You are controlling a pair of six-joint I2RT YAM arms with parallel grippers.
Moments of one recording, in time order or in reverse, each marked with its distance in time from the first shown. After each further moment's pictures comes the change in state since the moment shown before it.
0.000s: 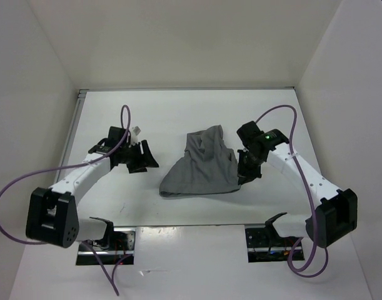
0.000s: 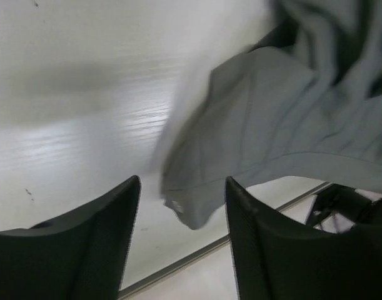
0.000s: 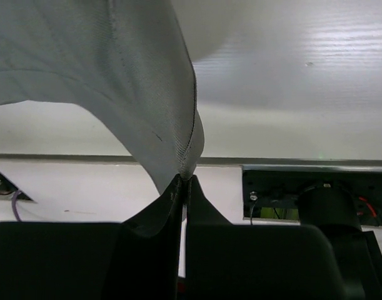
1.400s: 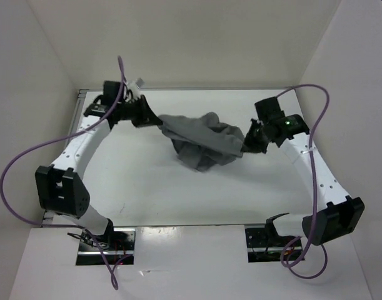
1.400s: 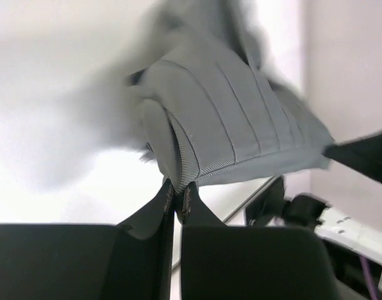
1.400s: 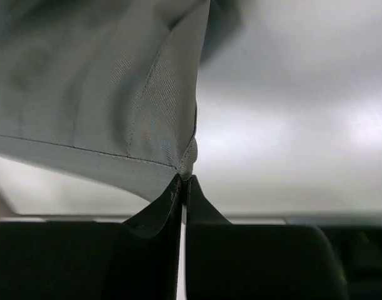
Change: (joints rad) left arm 0.011 0.308 0.579 -0.109 0.193 0.044; right arm -0.126 0.015 0.219 0.026 0.076 0.081
